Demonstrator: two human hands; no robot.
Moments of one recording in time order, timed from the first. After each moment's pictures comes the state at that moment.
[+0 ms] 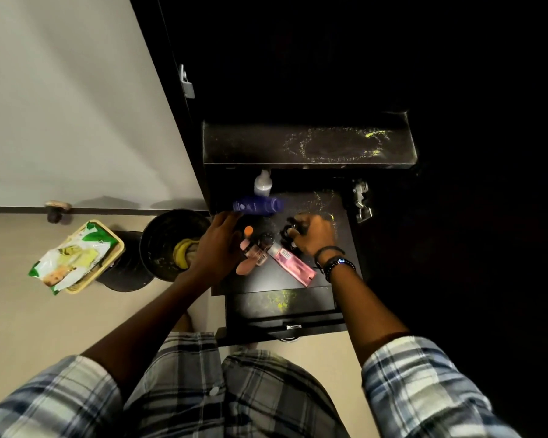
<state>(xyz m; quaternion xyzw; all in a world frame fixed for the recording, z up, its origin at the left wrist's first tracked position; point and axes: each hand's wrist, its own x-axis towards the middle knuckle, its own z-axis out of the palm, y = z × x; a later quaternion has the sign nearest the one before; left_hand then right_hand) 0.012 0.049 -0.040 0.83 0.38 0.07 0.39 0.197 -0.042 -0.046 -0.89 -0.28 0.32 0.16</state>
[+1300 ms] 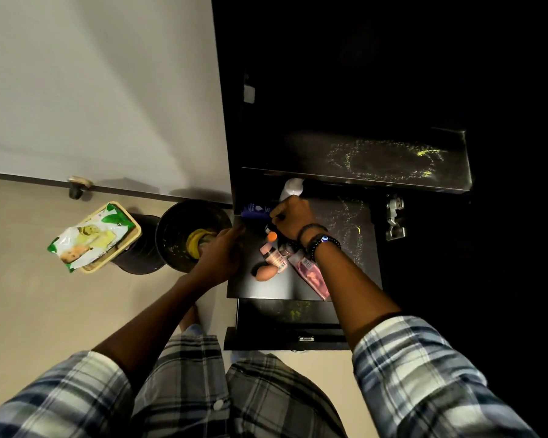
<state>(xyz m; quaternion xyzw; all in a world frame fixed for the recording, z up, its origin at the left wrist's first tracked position) -0.022 0.073 -0.075 0.78 0.43 -0.03 0.44 0.171 0.053 -0.071 -0.82 -0.42 0.36 0.13</state>
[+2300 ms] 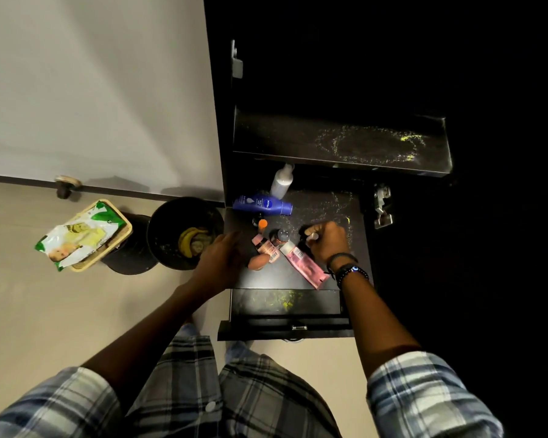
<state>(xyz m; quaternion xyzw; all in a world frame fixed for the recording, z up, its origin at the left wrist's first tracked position) -0.027 0.034 -0.061 0.77 0.45 -0.02 0.45 0.201 -0.045 -0.084 -0.89 -0.30 0.30 0.17</state>
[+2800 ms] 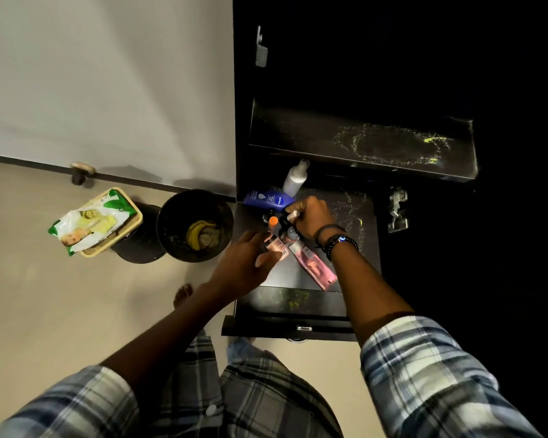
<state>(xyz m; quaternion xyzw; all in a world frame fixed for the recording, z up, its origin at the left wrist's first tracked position) -0.010 0.017 -0.059 0.83 0.38 0.00 0.41 0.188 0.018 -0.089 -0.83 -0.41 0.34 0.14</state>
